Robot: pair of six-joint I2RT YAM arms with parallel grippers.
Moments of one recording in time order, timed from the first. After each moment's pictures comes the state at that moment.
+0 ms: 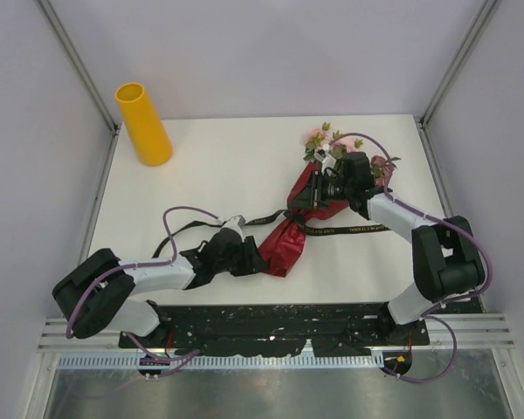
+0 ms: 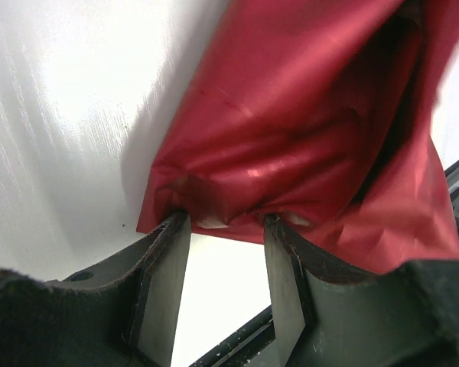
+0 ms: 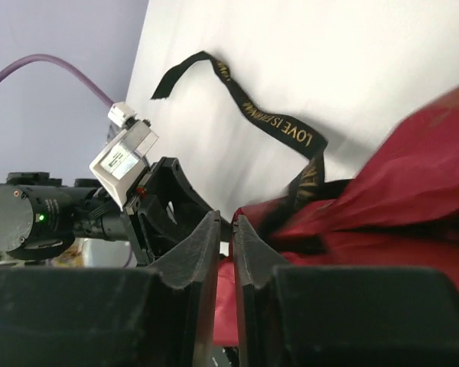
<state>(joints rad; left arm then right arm) -0.86 1.39 0.44 0.20 0.04 -0.92 0.29 1.60 0.90 0.12 -0.90 0.56</state>
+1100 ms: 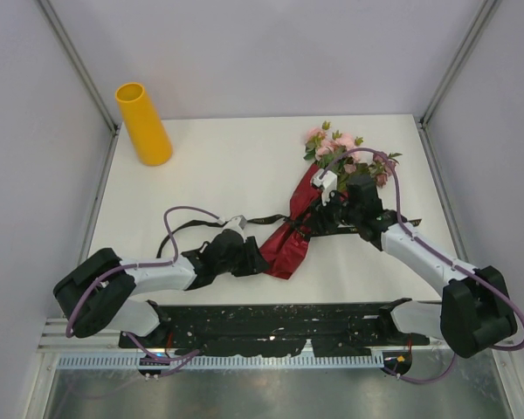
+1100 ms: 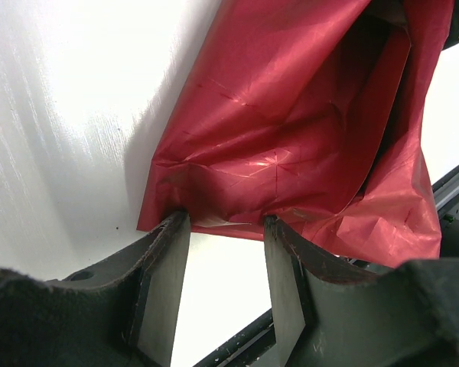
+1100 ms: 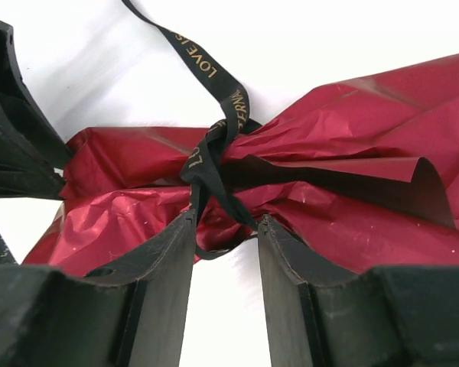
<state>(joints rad) -0.88 1.40 0.45 0.21 0.01 -0.92 0.38 1.22 0.72 -0.12 -0.50 -0.18</state>
